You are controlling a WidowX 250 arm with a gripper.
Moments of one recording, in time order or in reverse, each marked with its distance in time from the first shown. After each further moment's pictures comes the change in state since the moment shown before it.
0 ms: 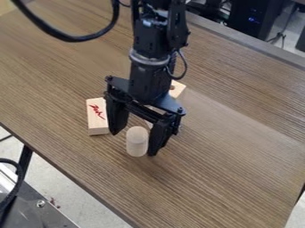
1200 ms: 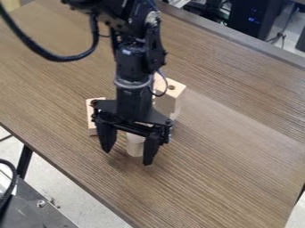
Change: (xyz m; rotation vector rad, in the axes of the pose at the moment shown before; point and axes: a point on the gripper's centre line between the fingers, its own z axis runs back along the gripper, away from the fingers) arm 0.006 0.015 -0.030 -0.071 -0.082 0.248
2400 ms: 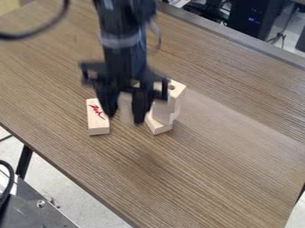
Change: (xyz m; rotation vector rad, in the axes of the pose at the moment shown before) arm 0.003 0.003 0.071 -0.041 -0.183 0.008
